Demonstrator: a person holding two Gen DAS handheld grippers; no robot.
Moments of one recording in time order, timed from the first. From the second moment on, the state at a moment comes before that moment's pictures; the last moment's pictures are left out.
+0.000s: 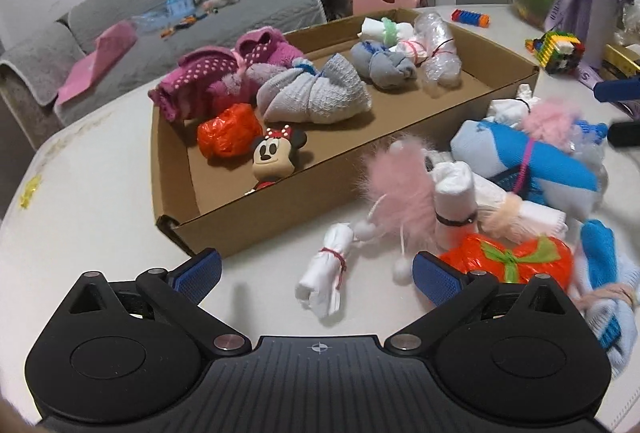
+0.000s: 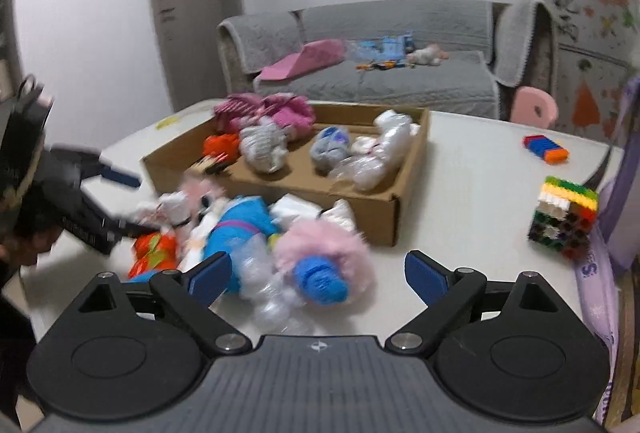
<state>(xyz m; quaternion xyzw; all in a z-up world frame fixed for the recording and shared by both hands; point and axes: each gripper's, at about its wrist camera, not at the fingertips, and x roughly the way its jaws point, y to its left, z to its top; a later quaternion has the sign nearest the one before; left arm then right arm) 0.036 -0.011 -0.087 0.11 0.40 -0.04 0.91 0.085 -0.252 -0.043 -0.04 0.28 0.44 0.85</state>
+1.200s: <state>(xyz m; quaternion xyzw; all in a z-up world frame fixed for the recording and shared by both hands) 0.021 -0.008 -0.076 0.10 0.41 -0.08 0.90 0.092 -0.256 -0.044 -0.03 0.33 0.42 0.85</state>
